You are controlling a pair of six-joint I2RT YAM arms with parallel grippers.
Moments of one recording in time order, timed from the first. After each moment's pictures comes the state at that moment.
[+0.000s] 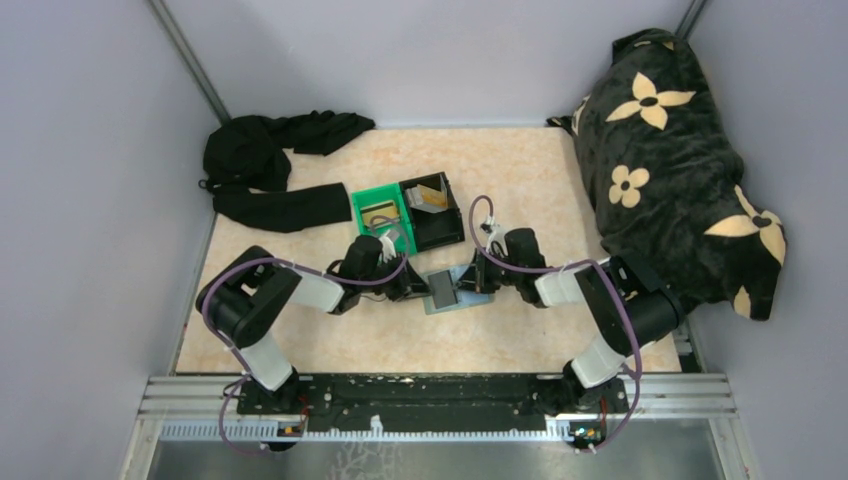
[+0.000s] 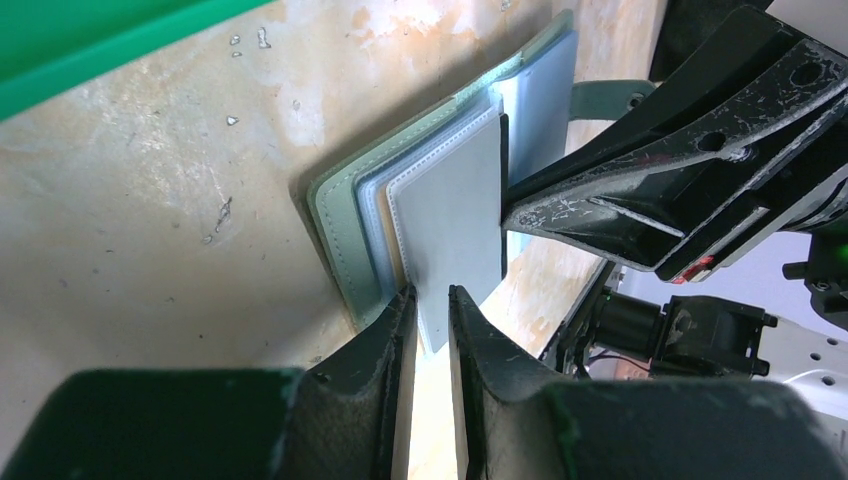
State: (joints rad) left arm -0.65 1.72 0.52 0.61 0.42 -0.98; right arm 0.45 1.59 0.46 0.49 -0.61 0.55
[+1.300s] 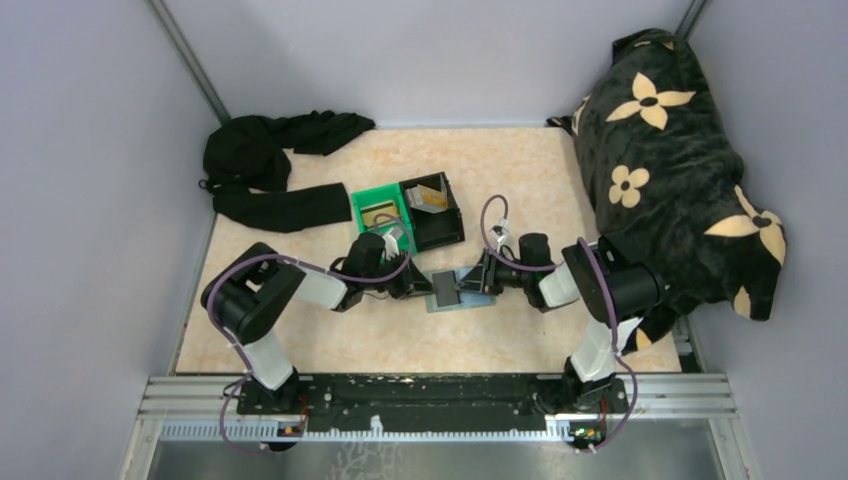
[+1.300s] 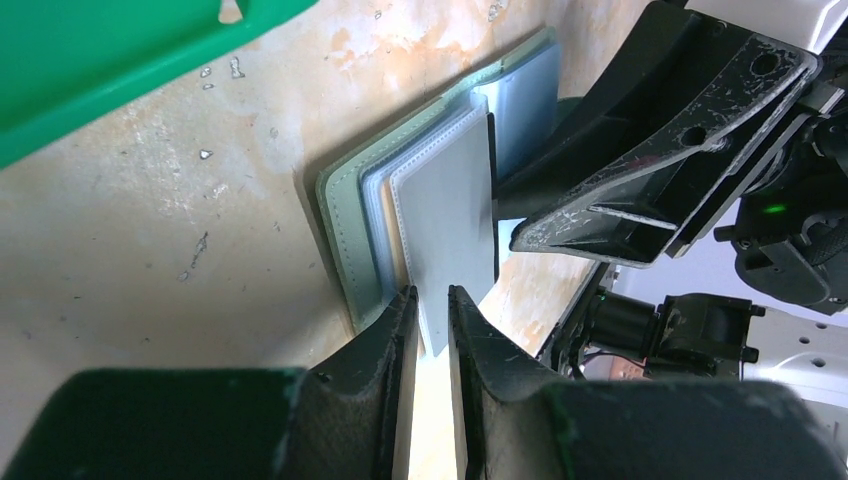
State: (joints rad) left arm -0.65 1.75 0.56 0.61 0.44 -0.98; right arm 0.34 1.76 0.40 0.80 -0.82 0.71
